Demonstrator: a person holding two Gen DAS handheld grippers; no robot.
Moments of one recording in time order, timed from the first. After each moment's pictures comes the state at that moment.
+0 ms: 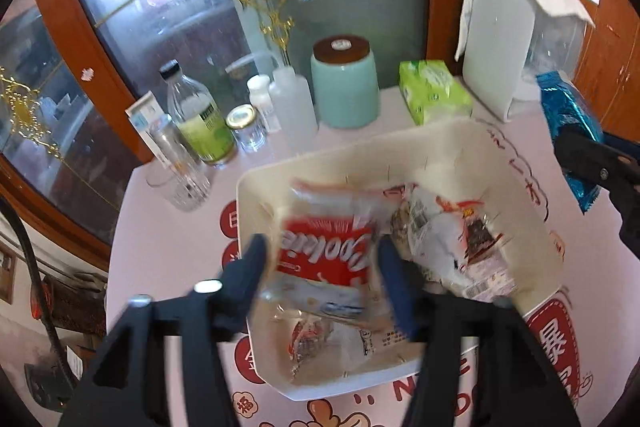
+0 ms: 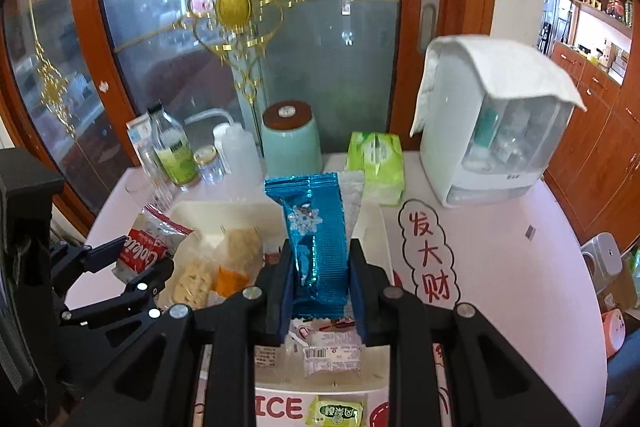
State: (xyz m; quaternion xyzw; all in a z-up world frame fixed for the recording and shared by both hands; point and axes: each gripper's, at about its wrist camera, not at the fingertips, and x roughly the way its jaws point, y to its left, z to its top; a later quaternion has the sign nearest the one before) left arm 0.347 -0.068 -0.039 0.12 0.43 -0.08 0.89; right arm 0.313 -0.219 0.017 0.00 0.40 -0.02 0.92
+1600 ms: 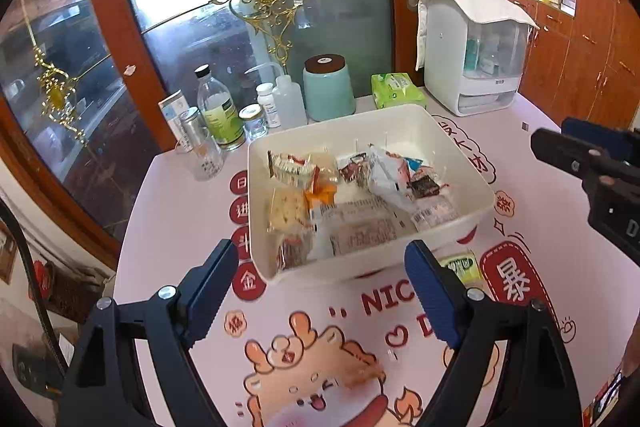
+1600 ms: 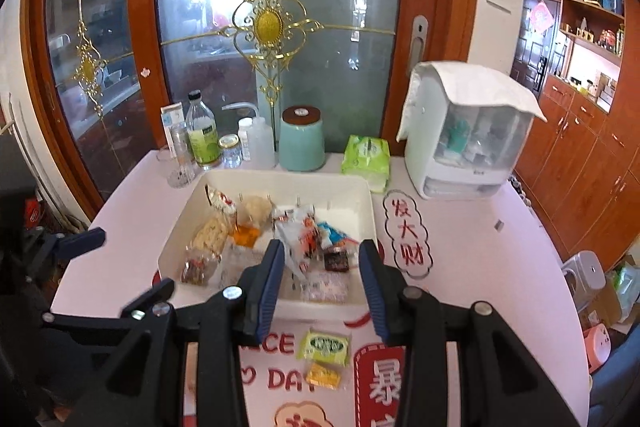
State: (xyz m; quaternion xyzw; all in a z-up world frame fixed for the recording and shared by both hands) left arm 0.172 -0.053 -0.008 0.10 0.37 -0.08 0.92; right arm 0.163 -0.209 0.041 -0.04 0.35 -0.02 0.93
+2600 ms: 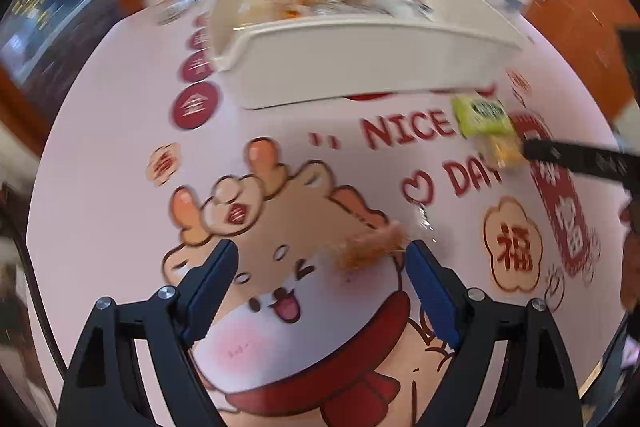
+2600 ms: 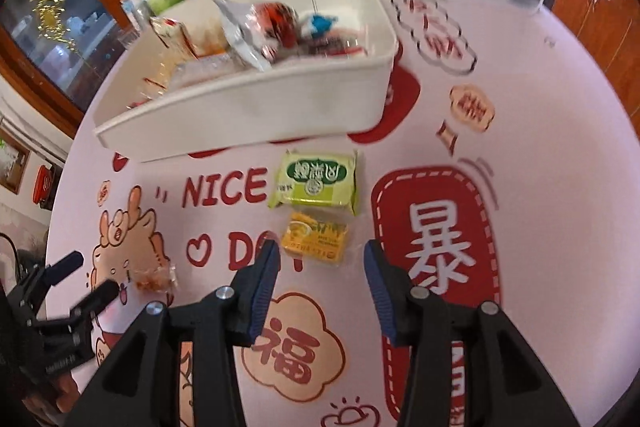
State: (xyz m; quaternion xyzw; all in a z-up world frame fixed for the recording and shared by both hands) left arm 0.147 -0.021 -0.175 0.06 0.51 -0.13 0.85; right arm 0.170 -0.261 -0.151 0.07 0.56 0.01 0.82
